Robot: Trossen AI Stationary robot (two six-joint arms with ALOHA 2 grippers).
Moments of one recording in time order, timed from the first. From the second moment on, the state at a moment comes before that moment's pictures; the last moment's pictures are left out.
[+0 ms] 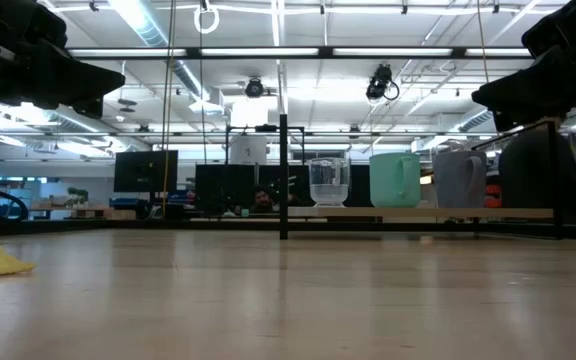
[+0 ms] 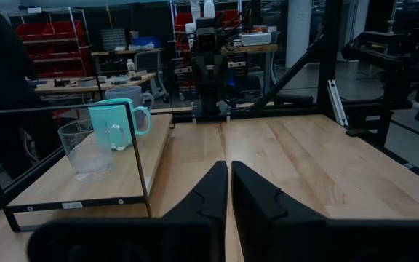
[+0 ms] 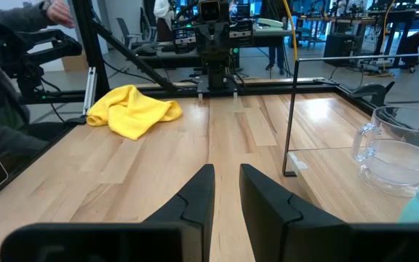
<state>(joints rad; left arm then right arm) -0.10 0.03 0.01 0.04 -0.12 0.06 0.09 0.15 0.06 -0.03 0.07 0.05</state>
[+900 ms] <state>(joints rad) -0.10 0.03 0.01 0.04 -0.12 0.06 0.09 0.15 0.06 -0.03 0.07 0.05</state>
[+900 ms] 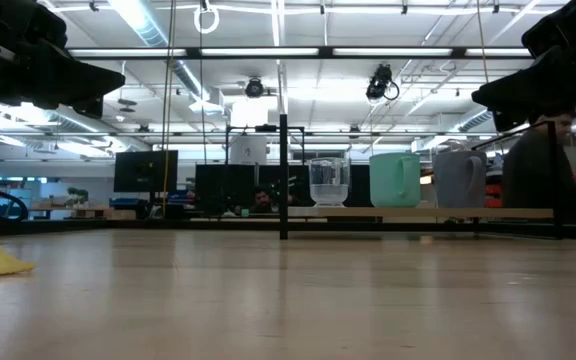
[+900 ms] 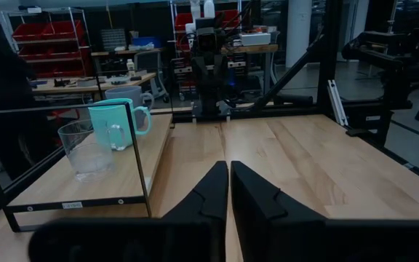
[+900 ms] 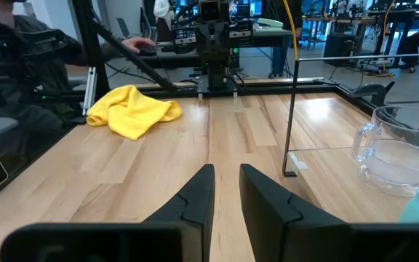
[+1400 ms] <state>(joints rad) -0.10 0.03 0.01 0.04 -0.12 0.06 0.09 0.15 0.06 -0.03 0.07 0.05</state>
